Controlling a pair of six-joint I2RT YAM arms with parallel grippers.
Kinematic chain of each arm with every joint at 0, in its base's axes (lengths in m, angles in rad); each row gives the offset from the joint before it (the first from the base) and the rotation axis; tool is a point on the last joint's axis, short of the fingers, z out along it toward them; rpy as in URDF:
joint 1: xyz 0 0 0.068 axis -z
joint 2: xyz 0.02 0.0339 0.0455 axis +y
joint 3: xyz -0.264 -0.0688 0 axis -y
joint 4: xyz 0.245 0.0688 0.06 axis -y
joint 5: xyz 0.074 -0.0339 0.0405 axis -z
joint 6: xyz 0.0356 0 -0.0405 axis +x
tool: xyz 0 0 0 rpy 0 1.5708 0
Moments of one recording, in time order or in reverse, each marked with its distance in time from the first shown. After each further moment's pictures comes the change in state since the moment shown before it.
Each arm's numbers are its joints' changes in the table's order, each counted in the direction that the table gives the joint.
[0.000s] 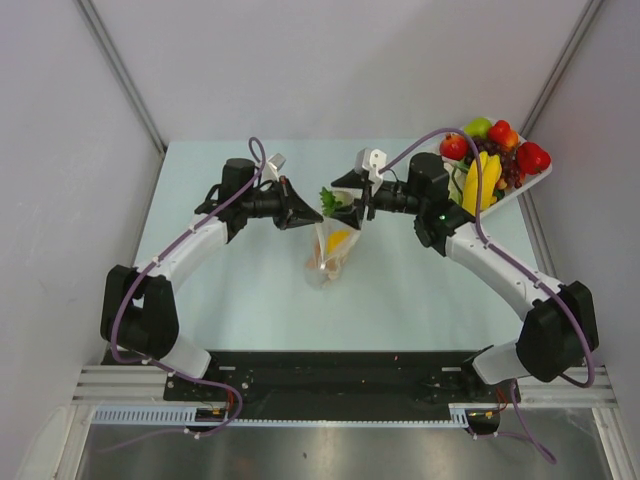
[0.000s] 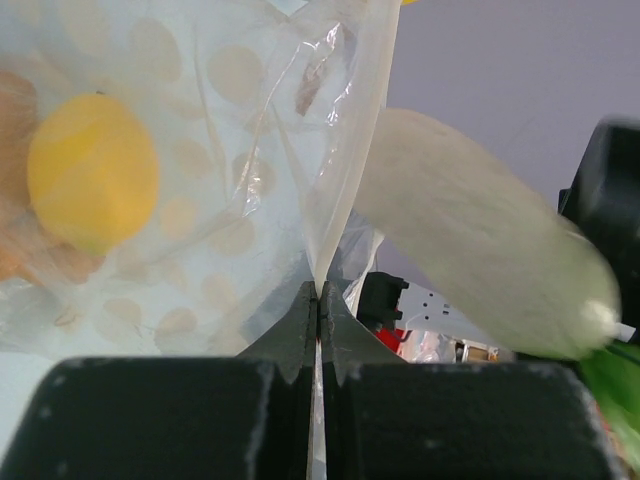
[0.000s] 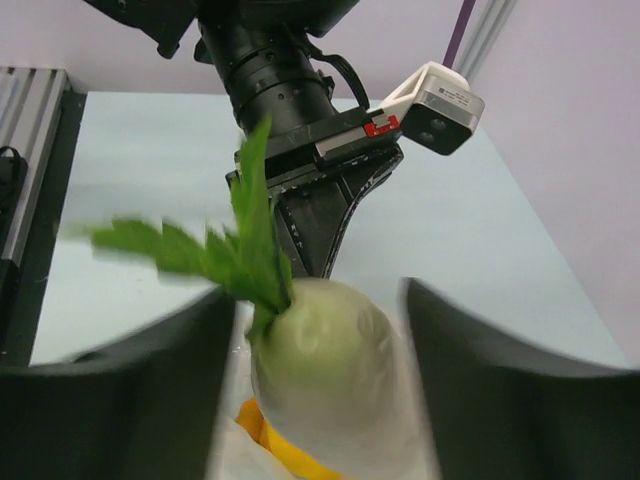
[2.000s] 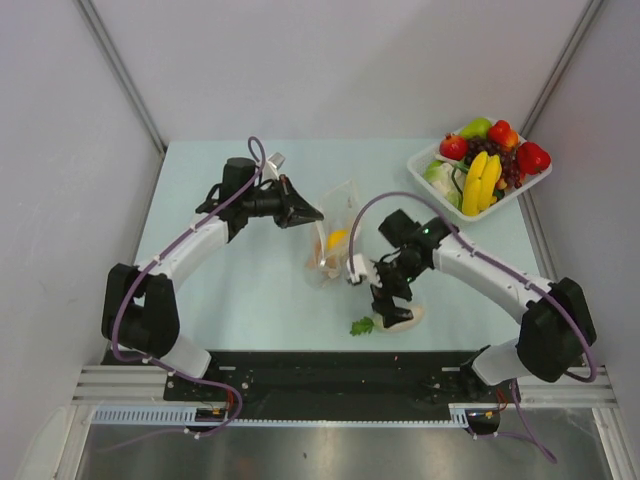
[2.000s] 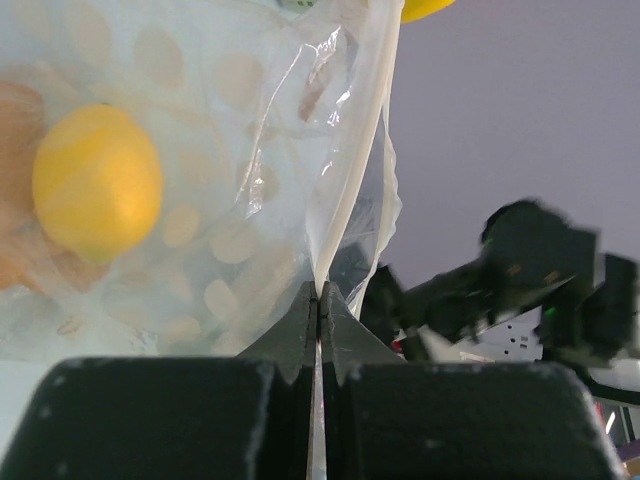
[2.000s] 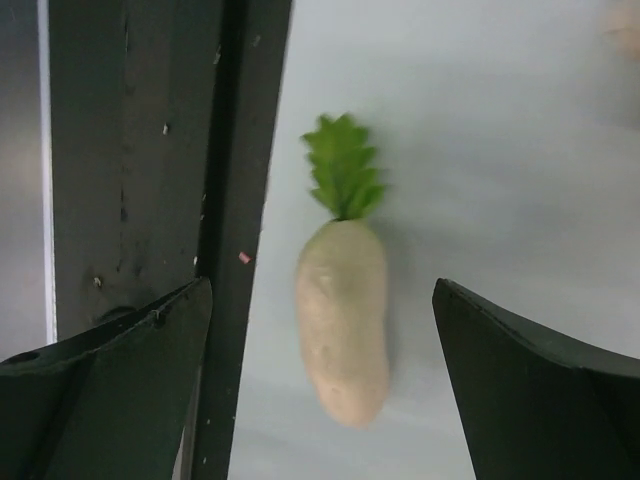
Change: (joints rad) left arm 0.003 0.012 0.007 0.019 -0.024 -0.025; right arm -0.064 0.020 0.002 -1.279 0.145 -0.715
